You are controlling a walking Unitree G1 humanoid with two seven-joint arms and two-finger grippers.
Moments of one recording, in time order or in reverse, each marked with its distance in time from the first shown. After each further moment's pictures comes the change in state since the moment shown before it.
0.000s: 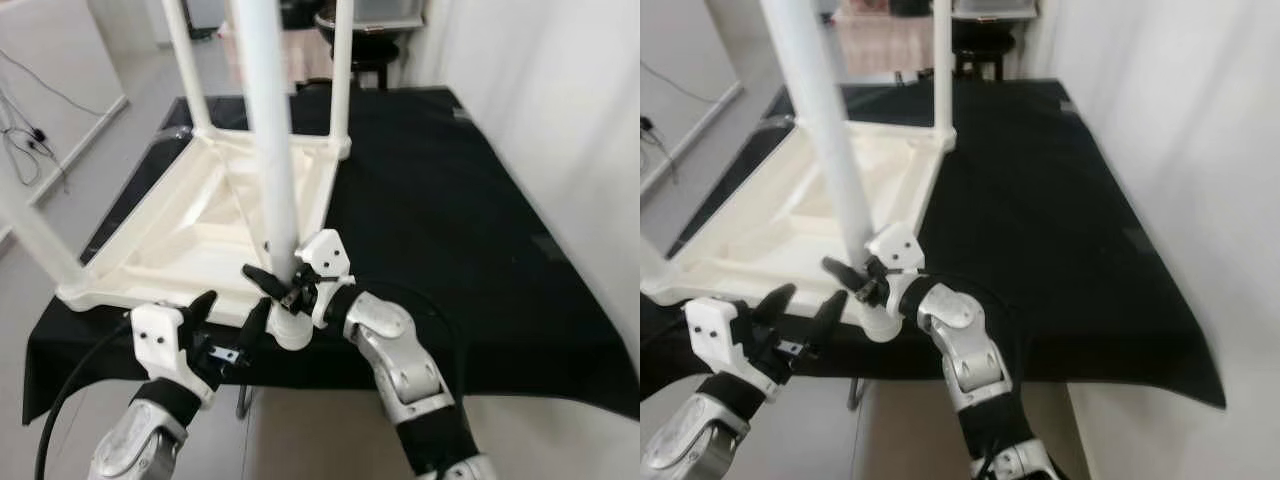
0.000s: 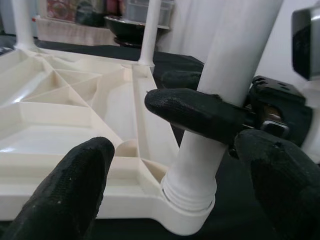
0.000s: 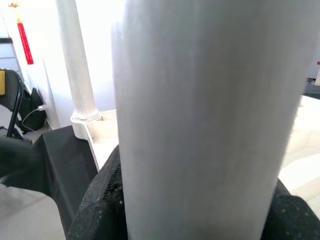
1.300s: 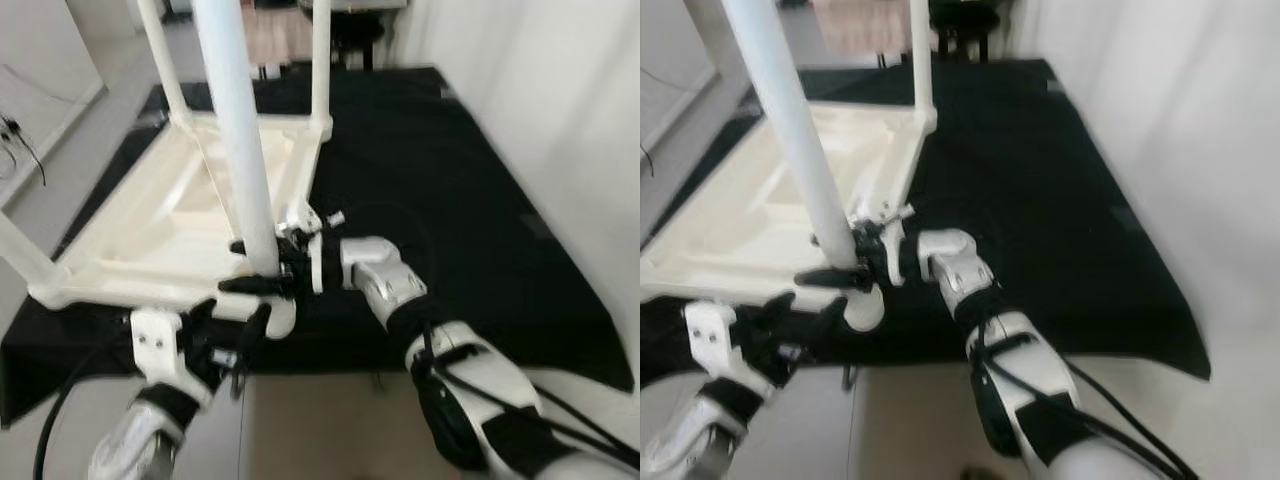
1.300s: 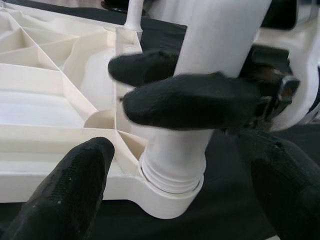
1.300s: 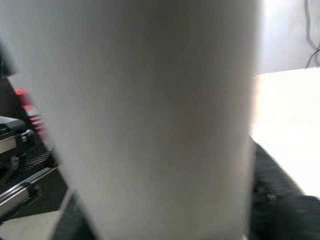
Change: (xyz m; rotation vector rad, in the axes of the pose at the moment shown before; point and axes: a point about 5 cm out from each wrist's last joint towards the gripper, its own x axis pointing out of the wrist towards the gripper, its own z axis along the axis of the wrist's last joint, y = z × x) left arm 0.000 -0.002 0.000 -0.010 0.010 0.000; right arm 0.027 -0.017 0.027 0.048 0.044 0.640
